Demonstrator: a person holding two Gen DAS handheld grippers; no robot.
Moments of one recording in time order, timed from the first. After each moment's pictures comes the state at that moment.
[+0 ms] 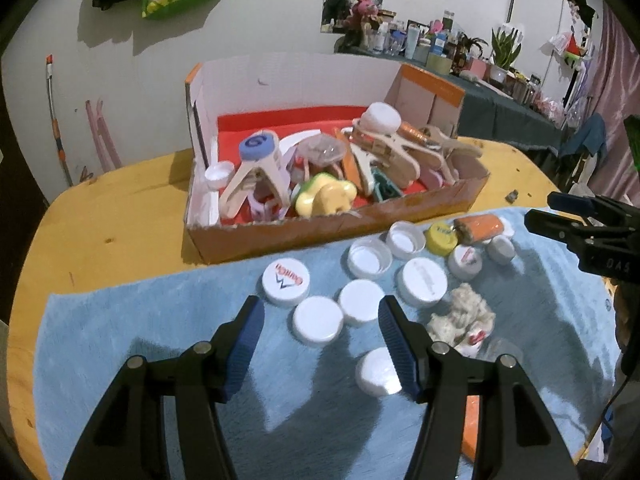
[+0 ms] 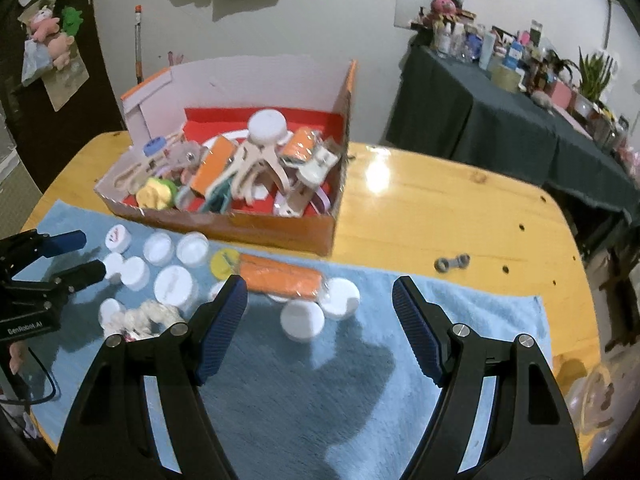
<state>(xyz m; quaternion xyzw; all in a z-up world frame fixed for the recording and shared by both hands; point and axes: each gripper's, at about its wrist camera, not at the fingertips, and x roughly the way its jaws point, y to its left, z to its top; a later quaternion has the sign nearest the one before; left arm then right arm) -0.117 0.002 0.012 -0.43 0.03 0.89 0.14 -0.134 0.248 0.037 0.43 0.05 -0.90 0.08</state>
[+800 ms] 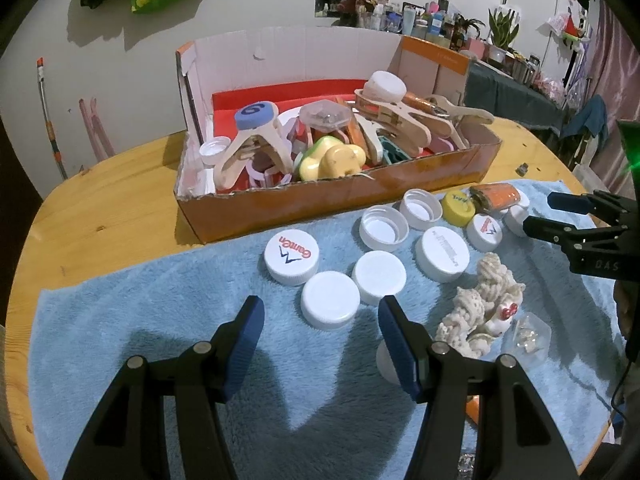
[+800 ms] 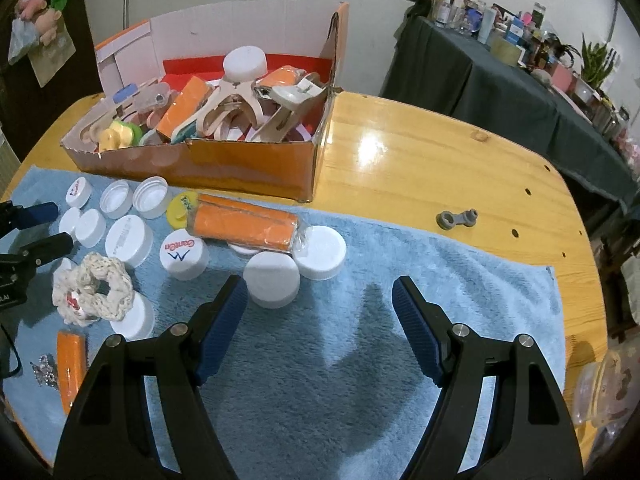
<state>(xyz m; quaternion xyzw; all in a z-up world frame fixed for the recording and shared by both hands) -0.119 -0.001 -0.008 -0.45 0.05 0.88 0.15 -0.141 0.252 -0.002 0.47 0.07 -0.88 0.07</state>
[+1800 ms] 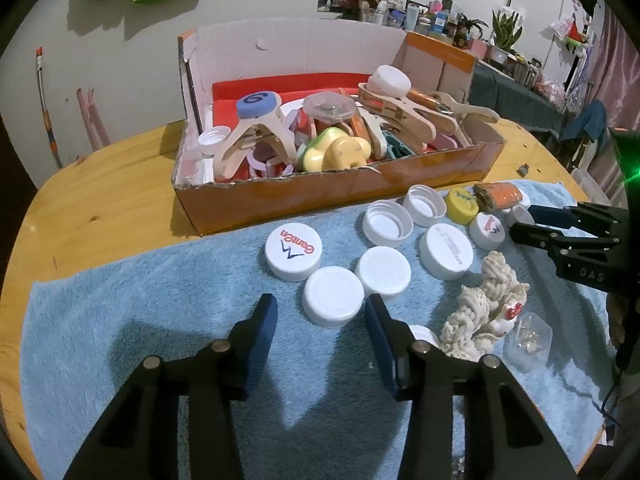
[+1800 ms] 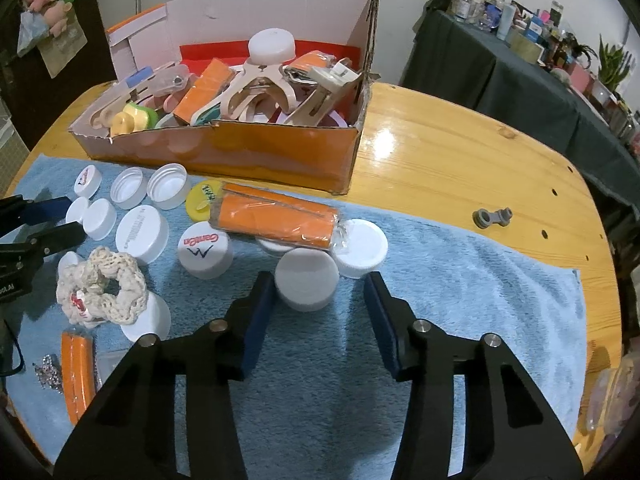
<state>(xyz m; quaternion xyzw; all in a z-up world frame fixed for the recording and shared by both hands) -0.123 -0.003 -0.013 -0.46 0.04 0.88 0.15 -0.146 0.236 -0.012 0.48 0.07 -0.87 0.09</state>
